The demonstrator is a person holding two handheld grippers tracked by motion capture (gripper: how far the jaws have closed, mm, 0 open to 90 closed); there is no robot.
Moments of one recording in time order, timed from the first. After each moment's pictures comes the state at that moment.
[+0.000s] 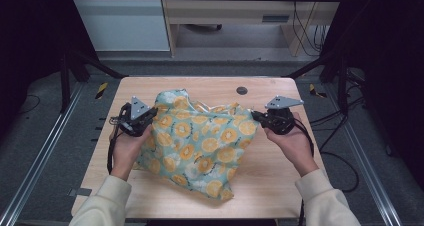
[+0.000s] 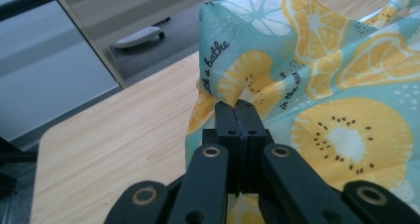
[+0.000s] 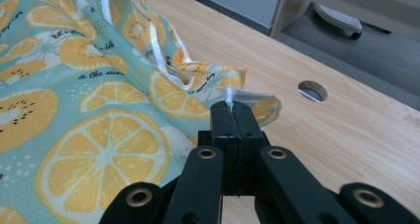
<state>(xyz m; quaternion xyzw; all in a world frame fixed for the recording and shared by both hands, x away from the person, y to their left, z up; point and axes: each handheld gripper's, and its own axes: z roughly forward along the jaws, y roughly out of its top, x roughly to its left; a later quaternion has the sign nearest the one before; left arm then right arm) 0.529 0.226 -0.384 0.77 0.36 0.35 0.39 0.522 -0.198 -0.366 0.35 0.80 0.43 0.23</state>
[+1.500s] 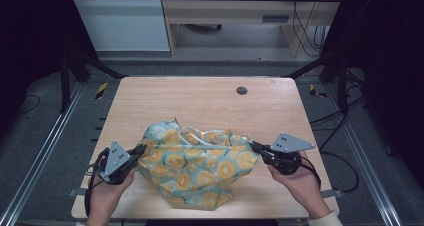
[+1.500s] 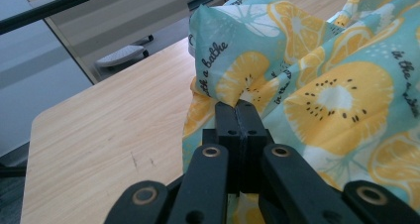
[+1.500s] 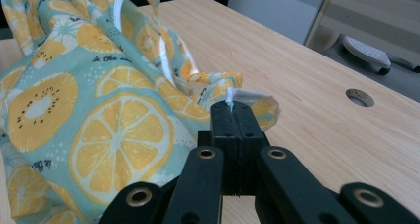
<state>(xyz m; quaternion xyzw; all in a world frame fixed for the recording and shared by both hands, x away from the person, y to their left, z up) 0.407 0.256 -0.412 0.77 0.31 0.35 0.43 0.429 -0.199 -0.392 0.28 0.79 0.48 0.24</state>
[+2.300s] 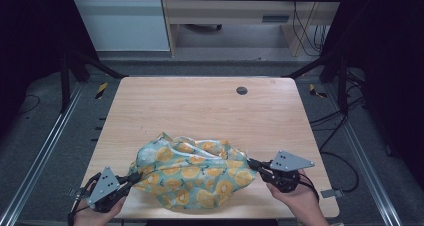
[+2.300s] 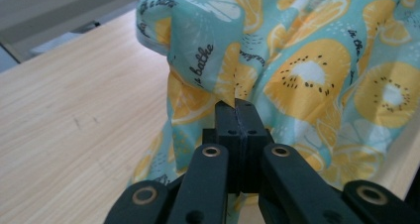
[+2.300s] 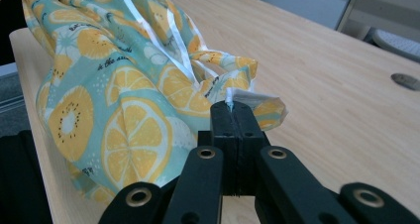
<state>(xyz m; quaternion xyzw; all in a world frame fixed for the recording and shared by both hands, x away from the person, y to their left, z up) 0.361 0.276 -0.439 0.82 0.27 0.26 0.44 0.399 -0.198 -0.422 0.27 0.80 0.50 0.20</state>
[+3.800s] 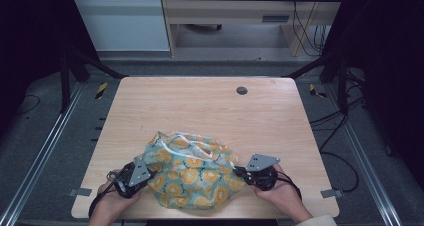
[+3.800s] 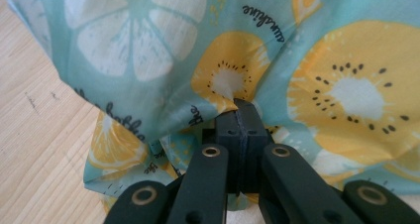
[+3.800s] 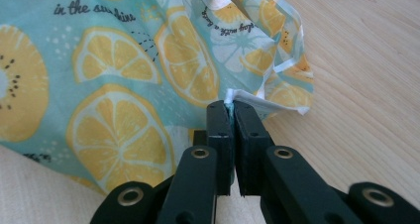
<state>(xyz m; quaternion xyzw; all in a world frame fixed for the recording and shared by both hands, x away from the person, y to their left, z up) 0.413 0.242 -0.476 0.89 0.23 0.25 0.29 0.429 -0.162 -0.476 0.23 0.87 0.42 0.16</state>
